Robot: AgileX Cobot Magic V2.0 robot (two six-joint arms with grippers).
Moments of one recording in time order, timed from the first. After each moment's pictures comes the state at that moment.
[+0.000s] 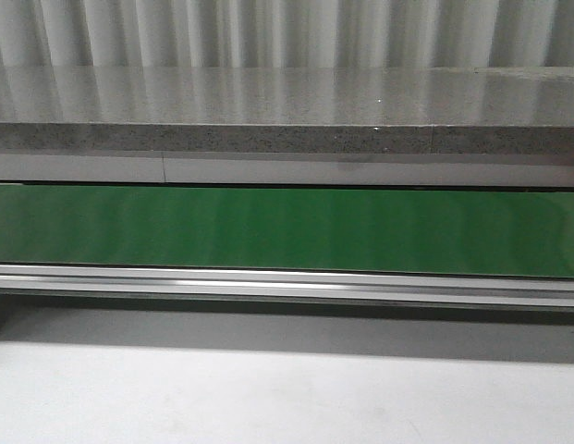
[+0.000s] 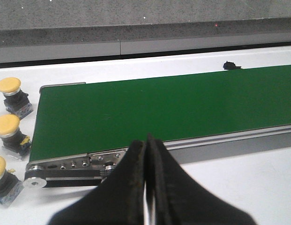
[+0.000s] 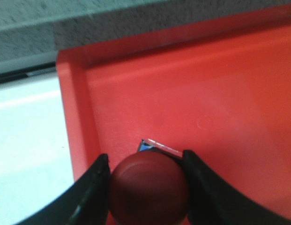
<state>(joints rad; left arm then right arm) -0.28 0.31 -0.52 -0.02 0.69 0.00 -0.47 1.73 -1.15 0.24 0.24 -0.30</state>
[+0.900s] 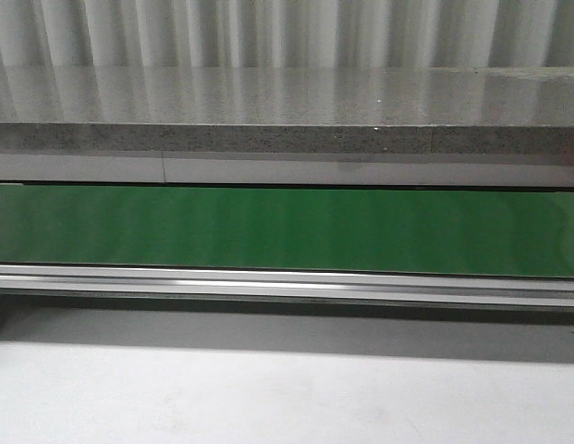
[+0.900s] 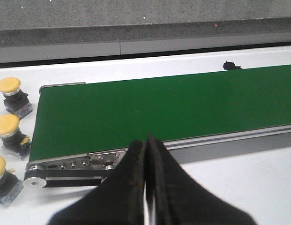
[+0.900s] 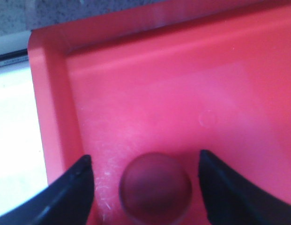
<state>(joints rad) -0.28 0.31 -0.52 -0.02 0.69 0.00 -0.47 1.82 -1.15 0.25 0.16 -0.30</state>
